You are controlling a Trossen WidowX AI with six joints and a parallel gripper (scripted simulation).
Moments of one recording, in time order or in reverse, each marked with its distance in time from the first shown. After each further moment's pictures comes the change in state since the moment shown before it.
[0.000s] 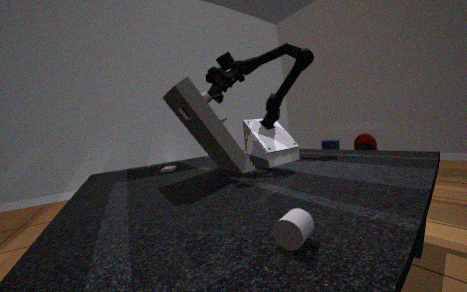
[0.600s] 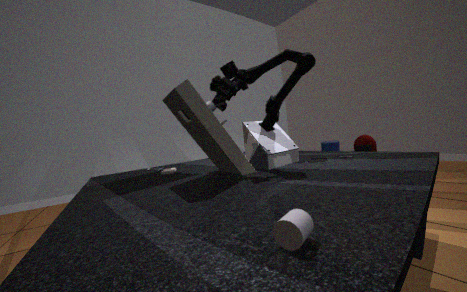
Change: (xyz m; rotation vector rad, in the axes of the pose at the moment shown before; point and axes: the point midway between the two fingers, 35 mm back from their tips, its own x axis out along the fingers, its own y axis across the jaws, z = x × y) arm 0.001 -0.013 -0.030 -0.019 0.000 0.012
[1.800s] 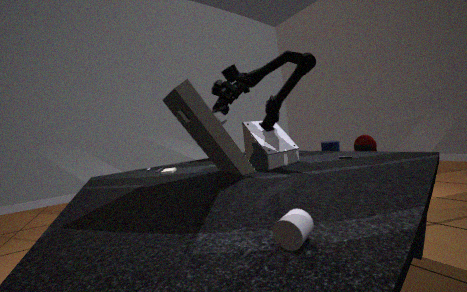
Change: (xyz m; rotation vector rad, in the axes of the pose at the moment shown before) arm 0.002 -0.010 -0.016 0.030 0.010 -0.011
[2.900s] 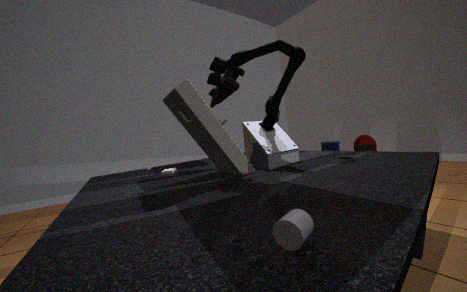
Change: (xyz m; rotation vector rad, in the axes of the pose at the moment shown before) arm -0.017 0.013 0.018 -0.392 0.292 -0.098
